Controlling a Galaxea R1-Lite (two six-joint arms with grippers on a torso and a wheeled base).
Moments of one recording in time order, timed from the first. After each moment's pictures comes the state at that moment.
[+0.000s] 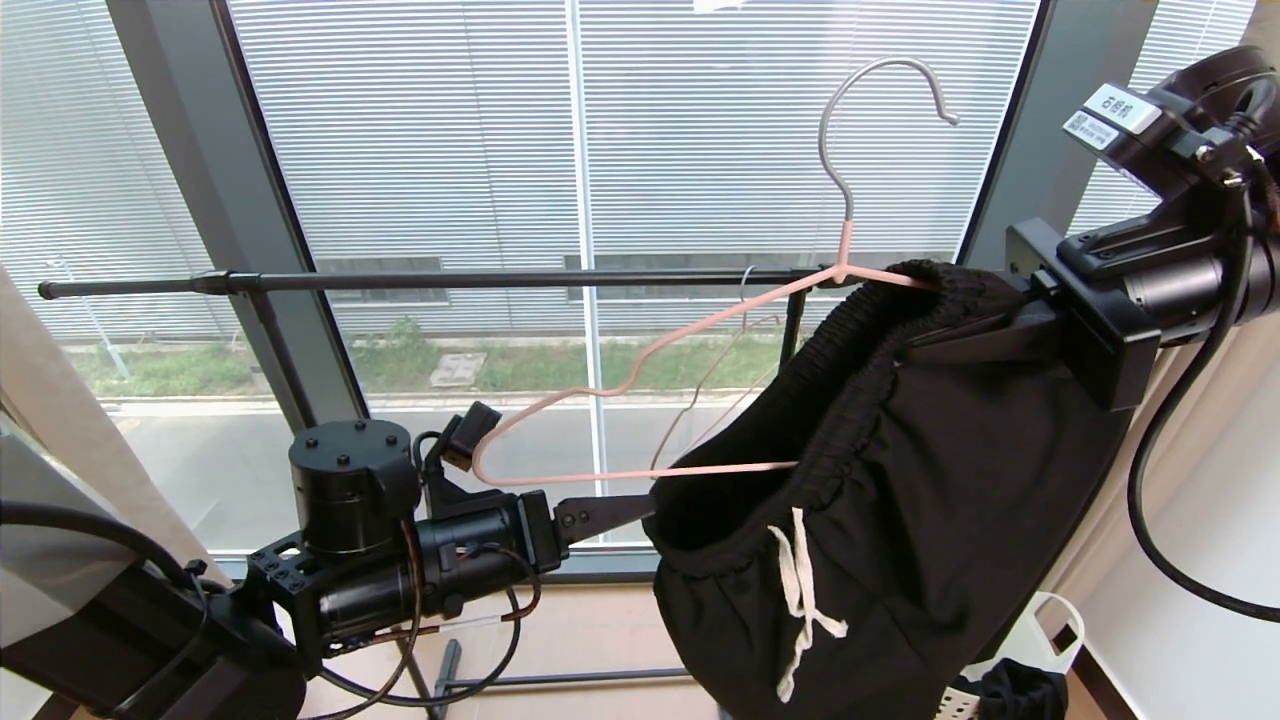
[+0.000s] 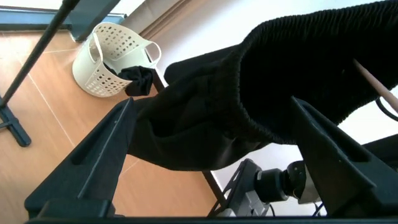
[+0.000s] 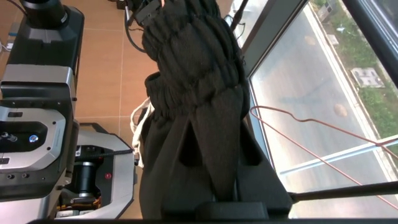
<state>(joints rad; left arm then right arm) -0.51 1.90 -0.50 -1.17 -0.54 -0.77 0.21 1.72 -1.69 0.82 0.99 -0.89</state>
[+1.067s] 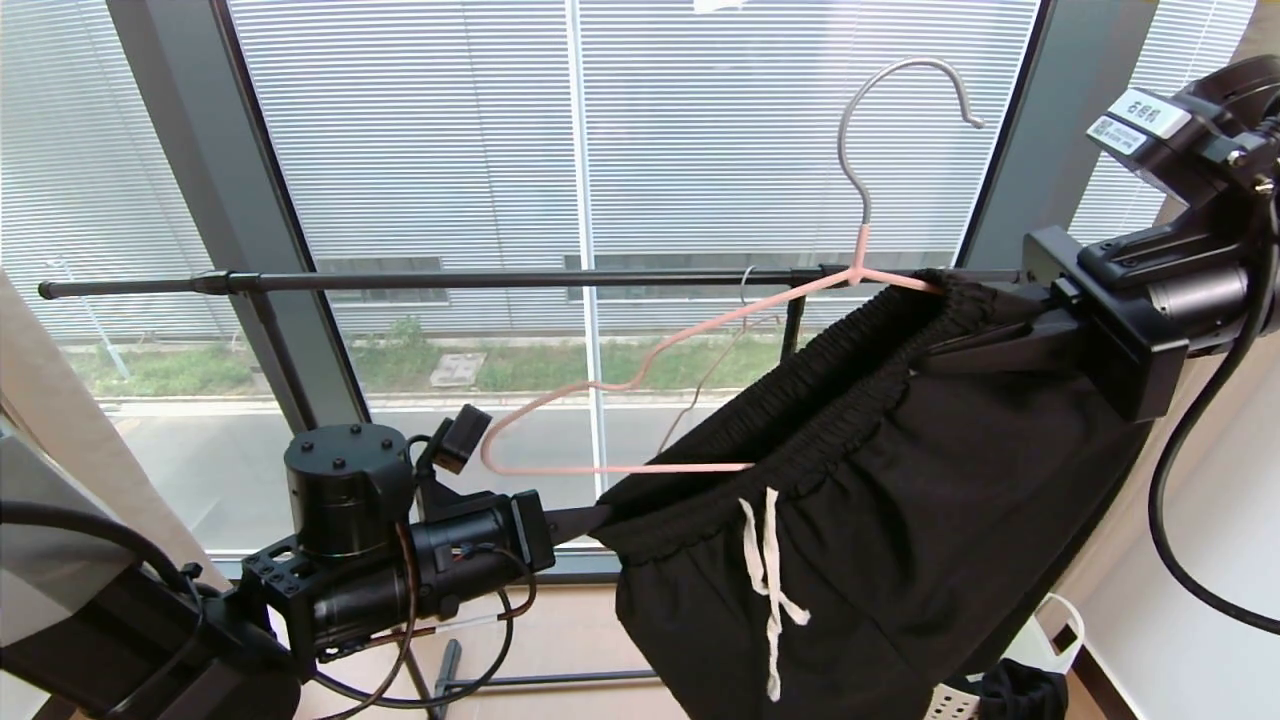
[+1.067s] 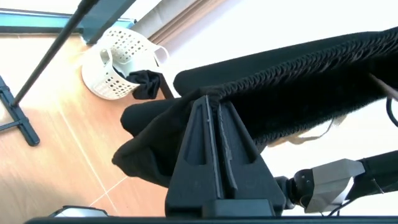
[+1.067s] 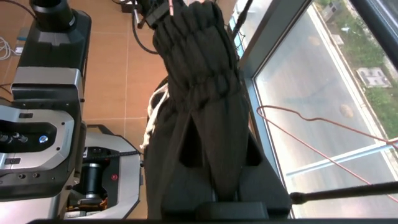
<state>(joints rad) -0.49 1.89 -0.48 -1.17 -0.49 -0.76 0.18 1.69 -1.64 0.83 1.02 -0.89</state>
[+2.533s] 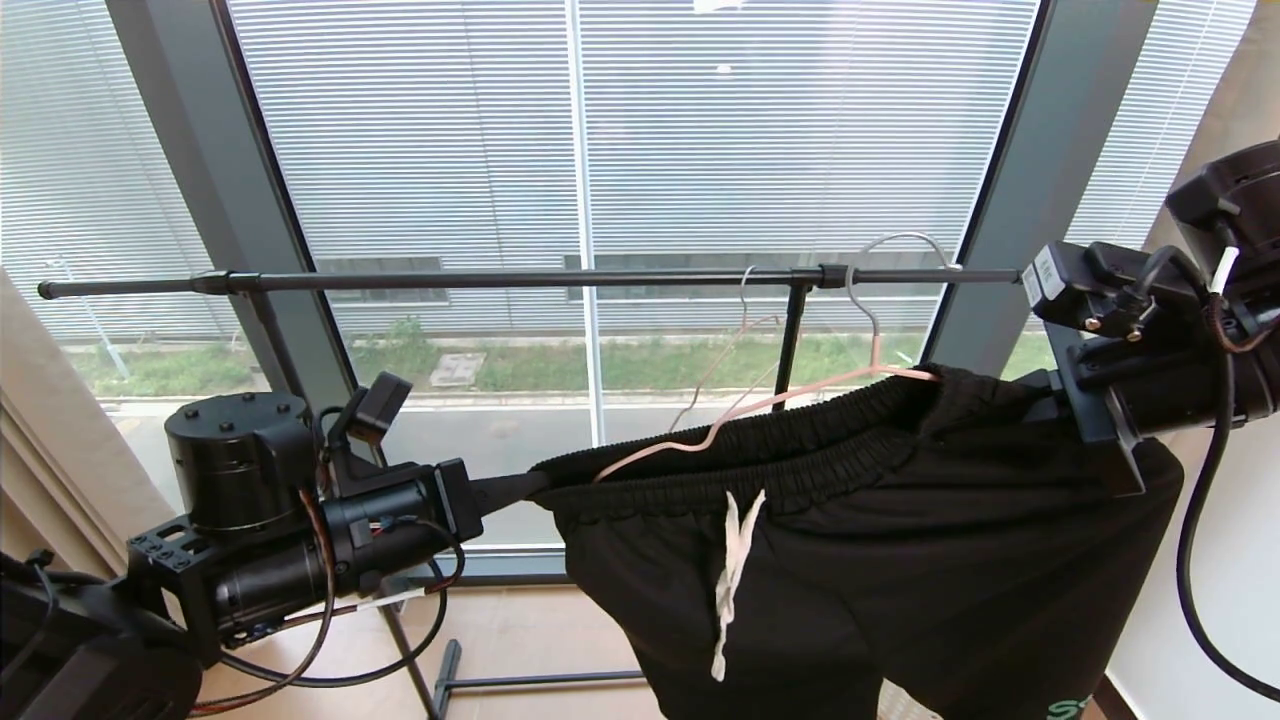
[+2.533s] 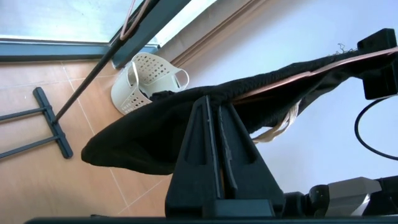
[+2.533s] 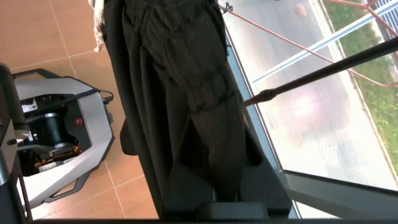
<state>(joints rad) -0.36 1.74 -0.47 -1.01 -0.49 -0.68 0.14 1.61 -1.37 0.66 0.59 -0.88</state>
